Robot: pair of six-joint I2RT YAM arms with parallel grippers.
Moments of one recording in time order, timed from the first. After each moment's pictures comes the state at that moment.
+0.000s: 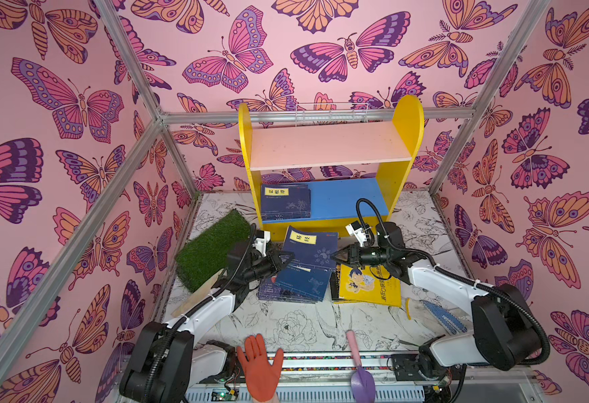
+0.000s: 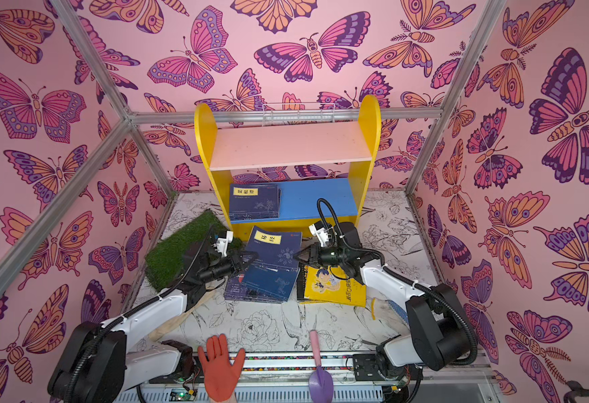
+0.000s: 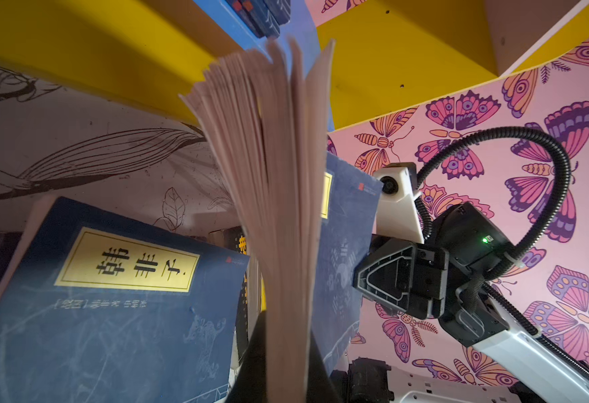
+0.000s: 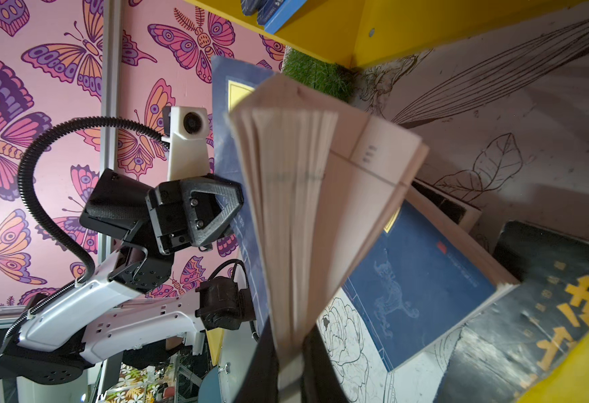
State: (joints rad) left arm -0.30 1.20 0.46 0.42 0.68 -0.98; right arm 0.43 1.43 0.78 0.12 -0.87 0.82
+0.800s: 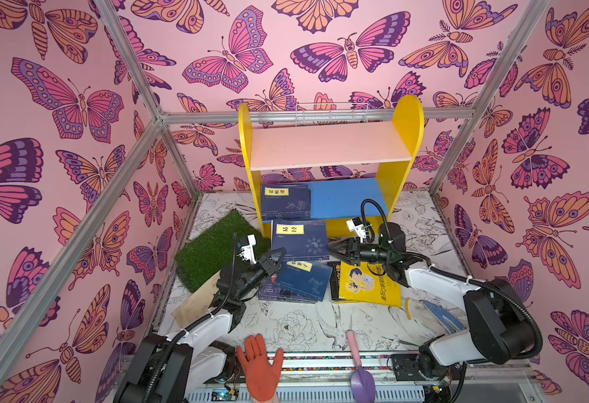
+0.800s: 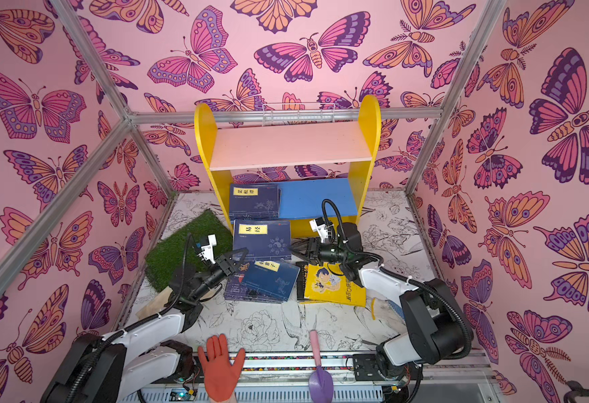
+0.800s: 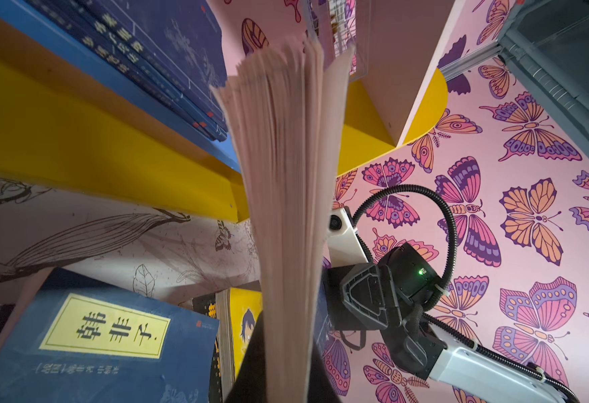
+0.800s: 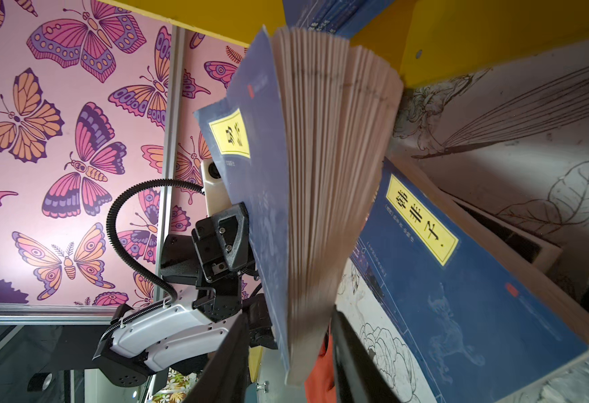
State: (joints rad) left arm -0.30 1.11 0.25 0.90 0.48 -1.09; right arm 0.43 1.47 0.73 0.46 -0.92 1.08
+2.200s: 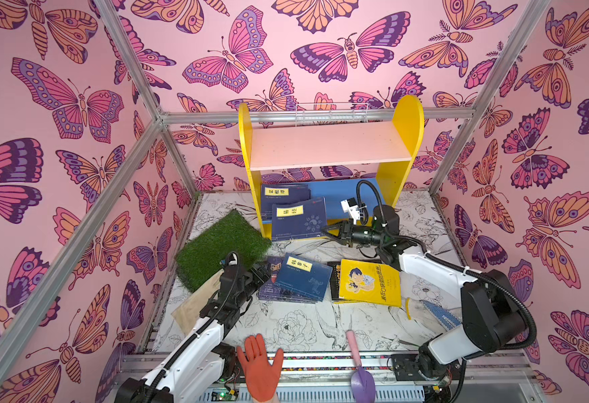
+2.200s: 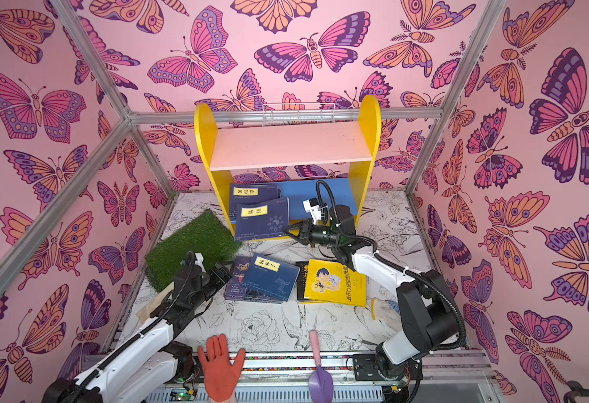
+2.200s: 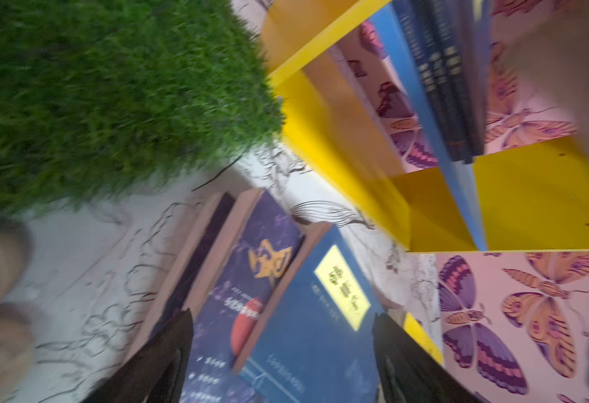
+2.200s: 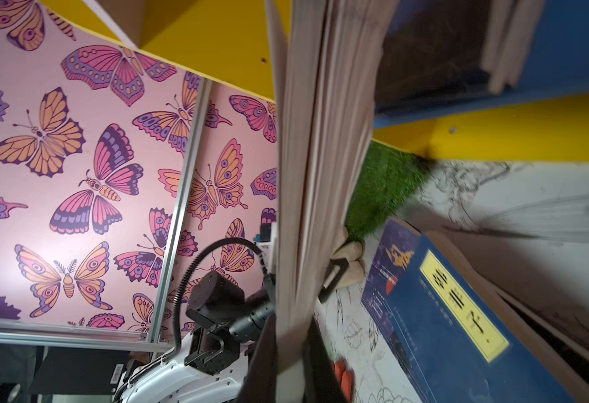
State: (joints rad) left arm -0.29 0.86 0.30 -0.02 0.06 -0.95; right arm 0.46 1.56 1.03 0.37 -0.84 1.04
